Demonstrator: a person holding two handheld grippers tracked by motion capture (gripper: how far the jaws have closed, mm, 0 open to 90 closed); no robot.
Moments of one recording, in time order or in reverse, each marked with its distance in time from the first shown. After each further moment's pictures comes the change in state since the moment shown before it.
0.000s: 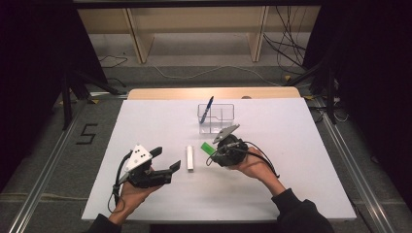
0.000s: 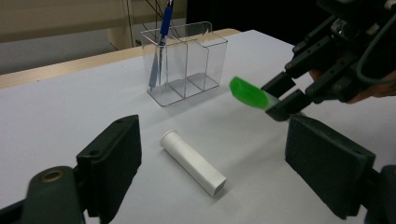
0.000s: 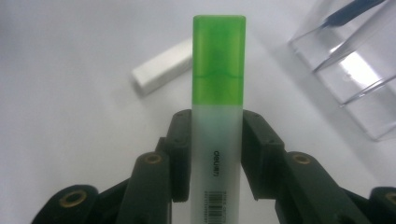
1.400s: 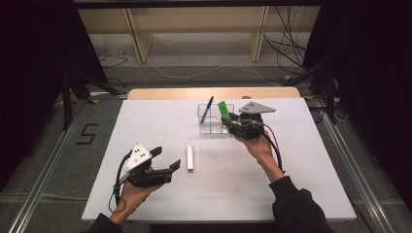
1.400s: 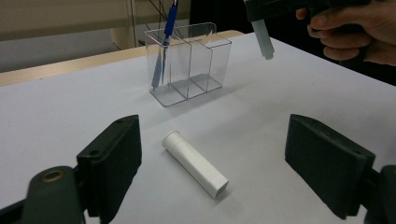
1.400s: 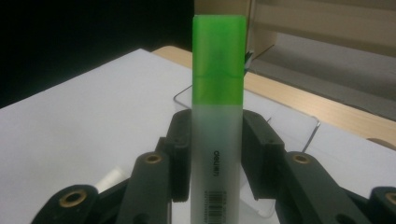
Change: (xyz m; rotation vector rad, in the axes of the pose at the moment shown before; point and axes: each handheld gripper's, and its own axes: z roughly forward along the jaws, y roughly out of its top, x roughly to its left) left arm 0.001 -0.001 0.002 -0.011 0.012 -0.016; right arm -0.061 0.002 -0.027 -0.471 -0.200 0.268
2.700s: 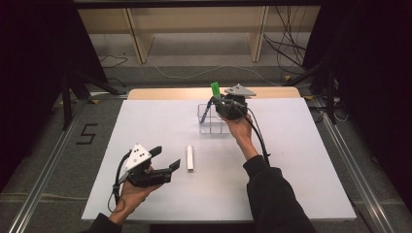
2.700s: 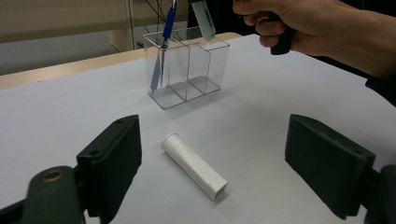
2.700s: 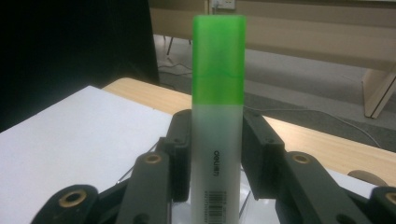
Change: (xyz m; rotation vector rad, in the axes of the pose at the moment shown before) left arm 0.001 0.002 -0.001 -0.008 -0.007 -0.002; right arm -0.007 0.030 0.069 -0.064 -0.163 0.070
